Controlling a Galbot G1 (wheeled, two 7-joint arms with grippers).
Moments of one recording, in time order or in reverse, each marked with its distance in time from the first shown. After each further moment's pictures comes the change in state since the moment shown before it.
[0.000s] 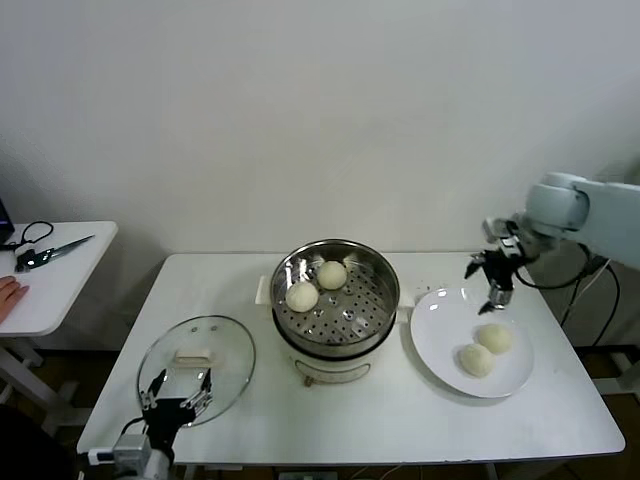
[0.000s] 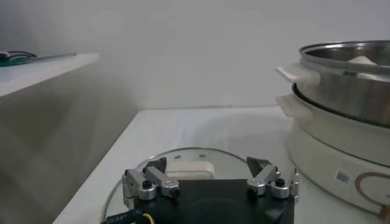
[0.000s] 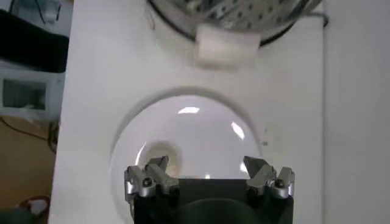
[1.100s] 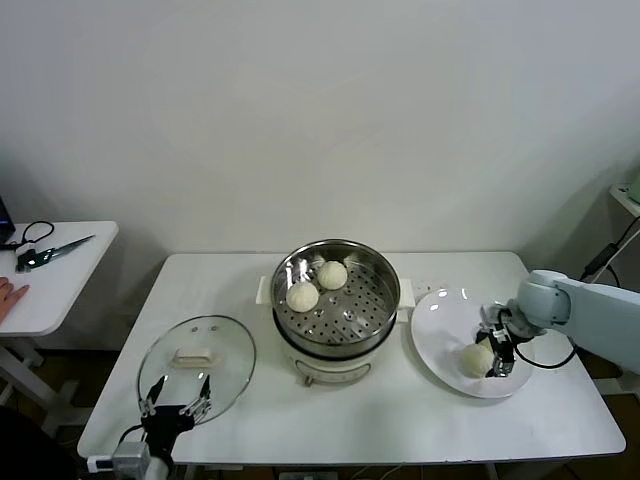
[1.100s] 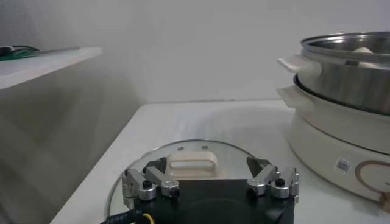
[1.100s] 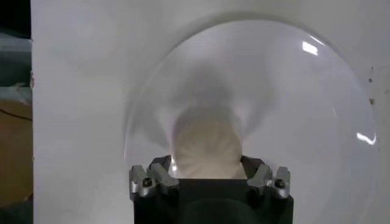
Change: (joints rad) left arm 0.022 -0.002 0.001 0.004 0.003 -0.012 -0.001; right arm -0.529 -0.048 0.367 -0.048 -0.269 -0.088 0.139
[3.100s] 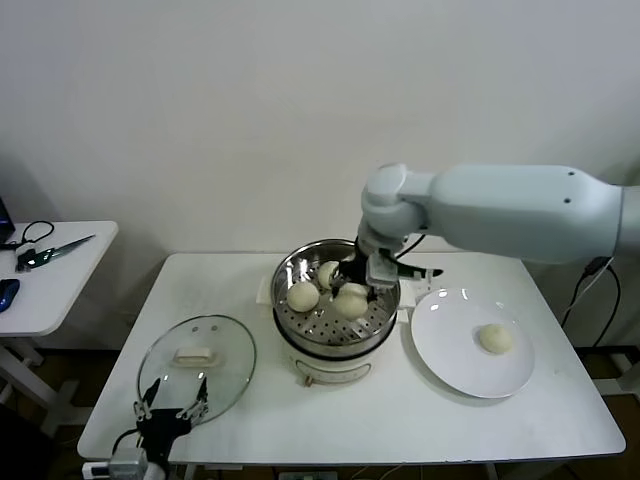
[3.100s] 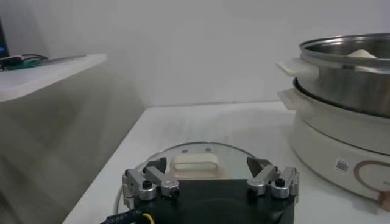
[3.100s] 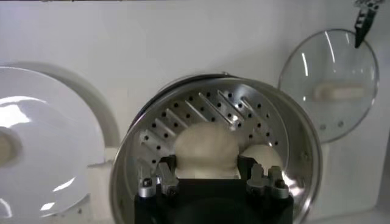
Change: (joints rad) left arm 0.035 -0.019 -0.007 -0.043 0.032 -0.002 -0.004; right arm 0.467 0.513 -0.107 0.237 -0.343 0.689 -0.123
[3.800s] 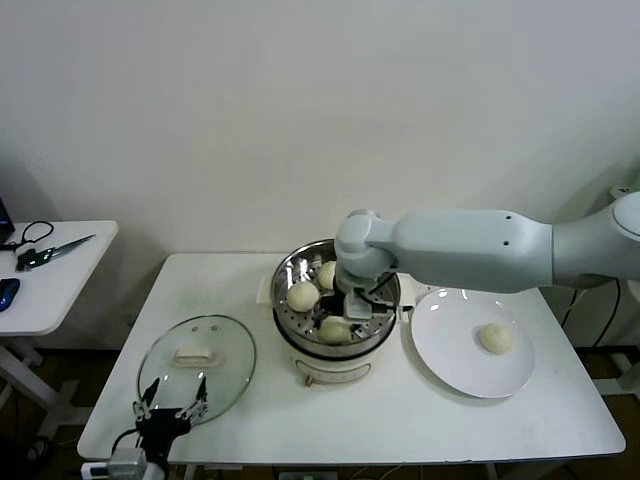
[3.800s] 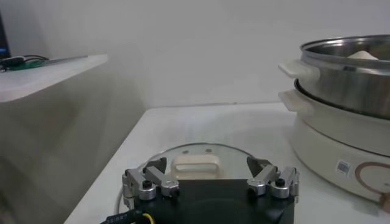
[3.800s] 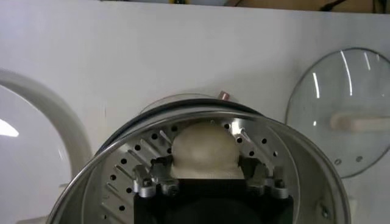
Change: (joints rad) left arm 0.001 -0.001 -0.001 -0.003 -0.002 -0.002 -0.002; right arm -0.117 0.062 0.020 -0.042 -0.067 -0.023 0.016
